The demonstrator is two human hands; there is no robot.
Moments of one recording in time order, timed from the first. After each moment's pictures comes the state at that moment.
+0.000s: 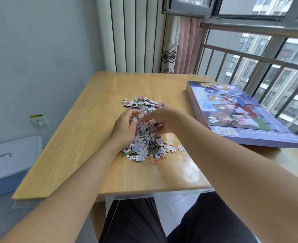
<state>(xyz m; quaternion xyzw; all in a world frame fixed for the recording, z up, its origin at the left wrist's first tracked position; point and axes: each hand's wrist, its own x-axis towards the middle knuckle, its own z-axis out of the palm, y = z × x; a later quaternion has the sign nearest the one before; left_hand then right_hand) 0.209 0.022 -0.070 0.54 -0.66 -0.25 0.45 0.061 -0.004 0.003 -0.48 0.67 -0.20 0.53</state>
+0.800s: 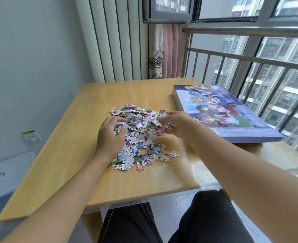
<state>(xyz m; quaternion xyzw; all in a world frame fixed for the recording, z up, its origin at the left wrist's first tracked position) 0.202 0.033 -0.066 0.54 -0.68 -0.09 0.49 -0.022 0.013 0.003 -0.36 0.61 -0.43 0.55</state>
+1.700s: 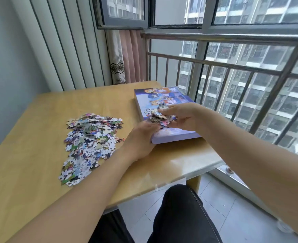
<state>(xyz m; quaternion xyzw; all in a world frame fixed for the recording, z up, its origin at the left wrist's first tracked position) 0.022 0.037 -0.036 0.35 -0.90 -0.09 0.26 -0.146 0.062 0.058 -0.34 0.59 -0.44 0.58</state>
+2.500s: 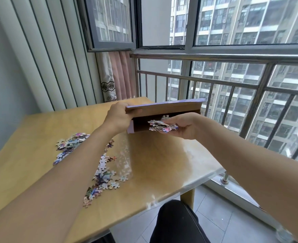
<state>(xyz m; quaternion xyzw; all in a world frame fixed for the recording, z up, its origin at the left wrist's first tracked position) 0.017 -0.019 0.070 0.39 -0.79 -0.25 0.40 -0.187 0.076 0.085 -0.27 0.59 -0.47 0.60</state>
